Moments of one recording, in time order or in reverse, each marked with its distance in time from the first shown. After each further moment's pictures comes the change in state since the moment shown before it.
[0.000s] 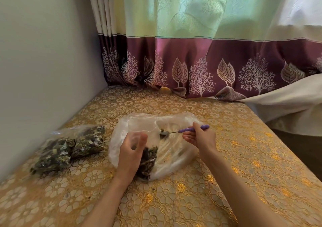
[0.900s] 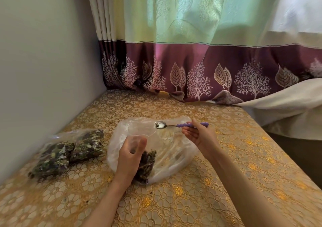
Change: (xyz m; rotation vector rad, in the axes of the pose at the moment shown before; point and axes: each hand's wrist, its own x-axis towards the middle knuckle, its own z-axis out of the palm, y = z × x) left_hand -0.001 0.003 0.002 -0.021 0.004 -0.014; right_hand 0.001 -0.025 -0.006 0.190 -0.196 0.038
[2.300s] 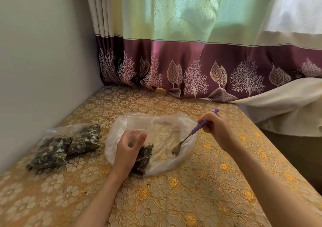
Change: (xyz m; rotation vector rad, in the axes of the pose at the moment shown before) left_hand -0.001 0.002 -0.001 0.037 -0.035 0.028; right_hand -0.007 -0.035 -0.036 -0.442 -0.126 -0.217
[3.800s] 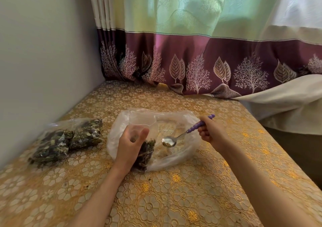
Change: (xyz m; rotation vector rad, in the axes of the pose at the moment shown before) left_hand -0.001 0.000 0.000 -0.010 -0.022 -0.011; right_hand 0.006 0.021 0.013 0.099 0.123 0.380
